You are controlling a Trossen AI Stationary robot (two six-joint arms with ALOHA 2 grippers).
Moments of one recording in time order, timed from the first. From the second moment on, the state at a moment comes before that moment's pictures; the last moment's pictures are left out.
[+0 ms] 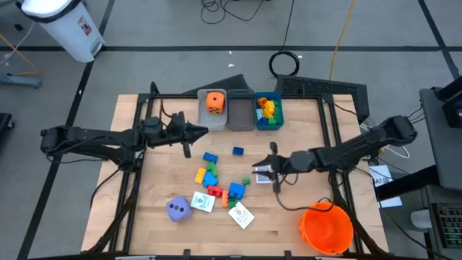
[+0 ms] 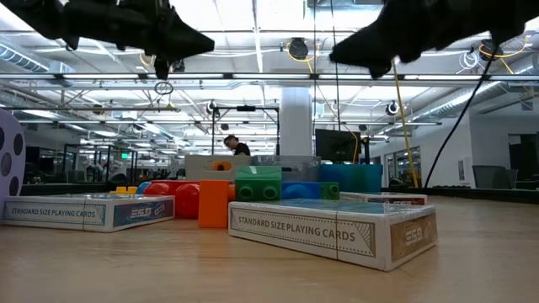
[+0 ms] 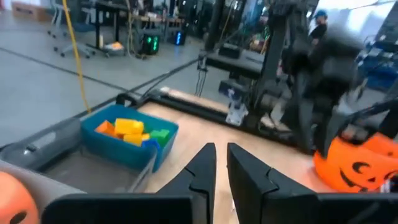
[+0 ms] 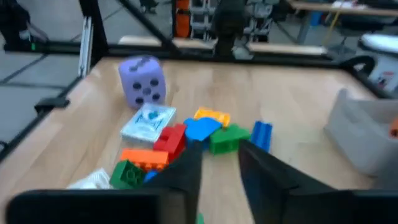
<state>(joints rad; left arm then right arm) 0.15 0.96 0.48 0.44 -0.06 -0.22 0.26 1.25 0.56 0.43 0.23 0.04</state>
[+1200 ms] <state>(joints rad) 0.15 1.04 0.48 0.54 -0.18 -0.24 0.16 1.71 0.76 0.19 -0.03 0.01</state>
